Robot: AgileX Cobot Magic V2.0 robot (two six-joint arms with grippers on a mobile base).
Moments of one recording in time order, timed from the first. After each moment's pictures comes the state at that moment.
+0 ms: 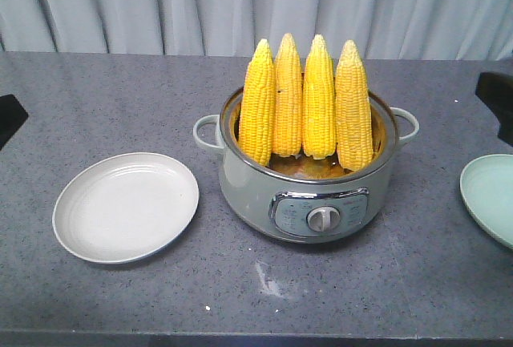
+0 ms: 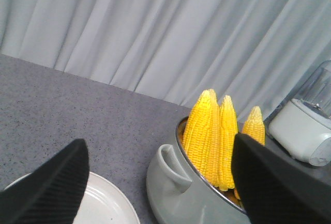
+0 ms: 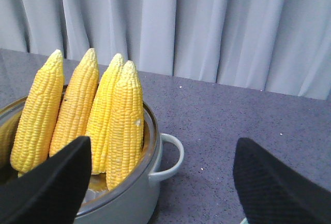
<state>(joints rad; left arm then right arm) -0.34 0.67 -0.61 0.15 0.14 -0.66 0.07 0.84 -0.86 0.34 0.40 -0.37</state>
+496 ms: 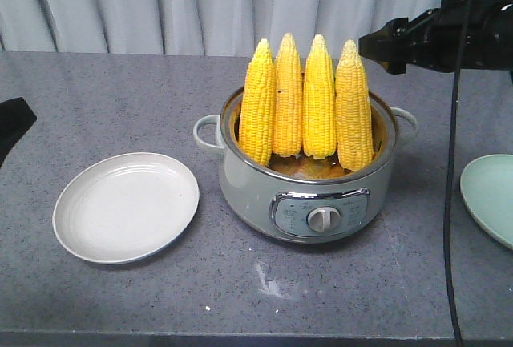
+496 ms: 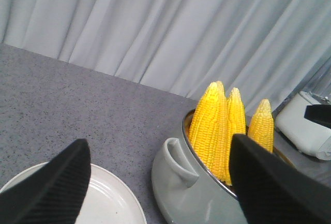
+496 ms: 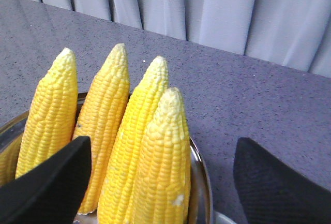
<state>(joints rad) -0.34 0.70 -0.62 0.15 0.14 -0.66 0.07 1.50 -1.33 0.77 0.55 -0.79</state>
